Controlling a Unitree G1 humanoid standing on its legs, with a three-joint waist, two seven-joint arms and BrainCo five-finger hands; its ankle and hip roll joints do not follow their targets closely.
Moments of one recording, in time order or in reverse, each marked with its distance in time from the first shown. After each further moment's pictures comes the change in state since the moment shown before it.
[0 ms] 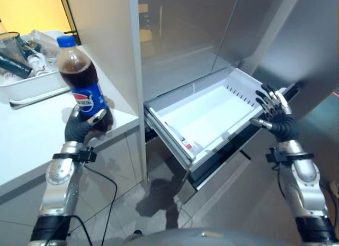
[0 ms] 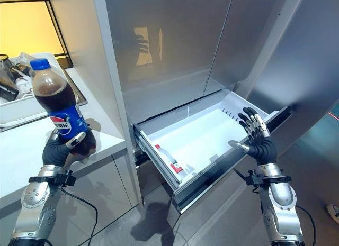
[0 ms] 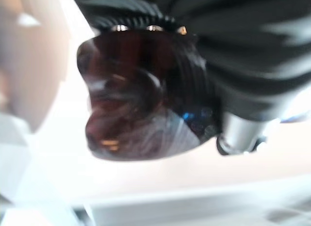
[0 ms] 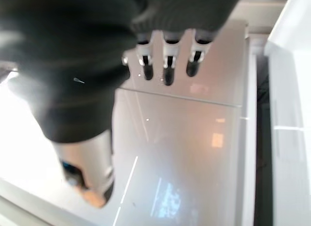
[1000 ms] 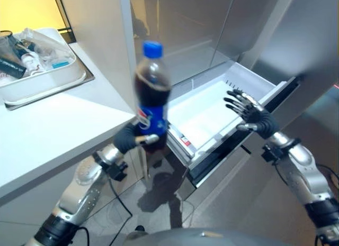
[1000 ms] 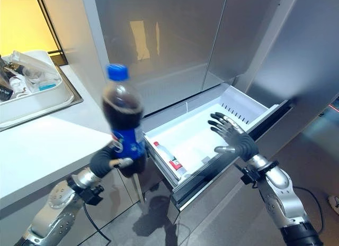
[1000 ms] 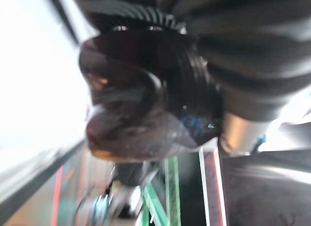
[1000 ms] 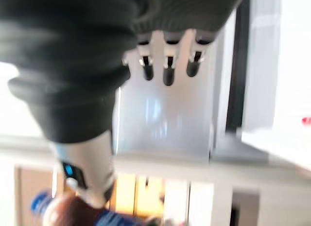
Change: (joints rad) left arm -0.007 0.217 -0.503 -0.223 -0.139 0.112 -0.290; right arm -0.242 -0.314 0.338 0.050 0.361 0.121 0.319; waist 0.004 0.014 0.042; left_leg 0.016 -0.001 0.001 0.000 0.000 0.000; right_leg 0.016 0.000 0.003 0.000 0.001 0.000
